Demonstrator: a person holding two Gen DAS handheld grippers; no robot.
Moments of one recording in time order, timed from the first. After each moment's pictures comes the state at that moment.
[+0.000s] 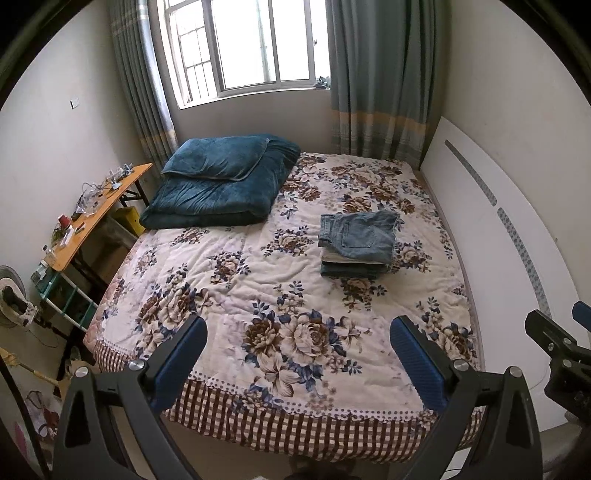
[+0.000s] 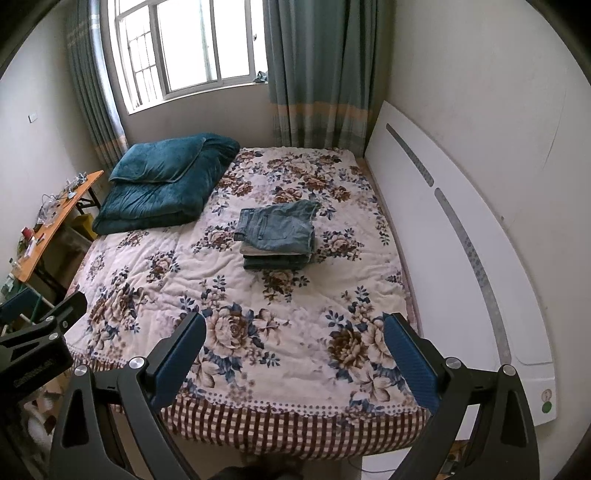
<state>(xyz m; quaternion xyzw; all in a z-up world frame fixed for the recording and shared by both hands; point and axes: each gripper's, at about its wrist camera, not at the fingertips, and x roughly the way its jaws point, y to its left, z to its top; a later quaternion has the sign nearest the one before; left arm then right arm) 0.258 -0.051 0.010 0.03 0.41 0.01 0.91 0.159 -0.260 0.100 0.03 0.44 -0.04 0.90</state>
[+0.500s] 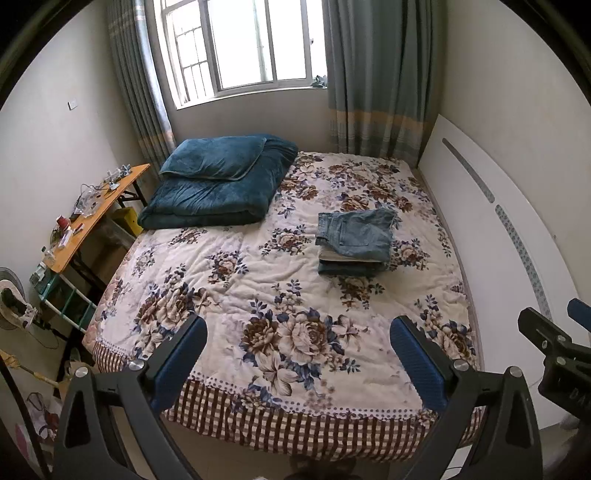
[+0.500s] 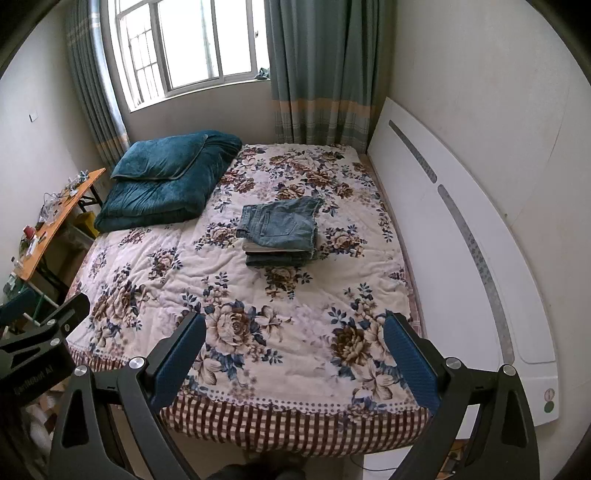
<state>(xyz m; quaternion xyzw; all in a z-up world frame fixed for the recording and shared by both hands) 0.257 -0.052 0.010 0.03 0.42 0.01 0.91 0.161 -0.260 0.098 0.03 0.44 -0.04 0.90</state>
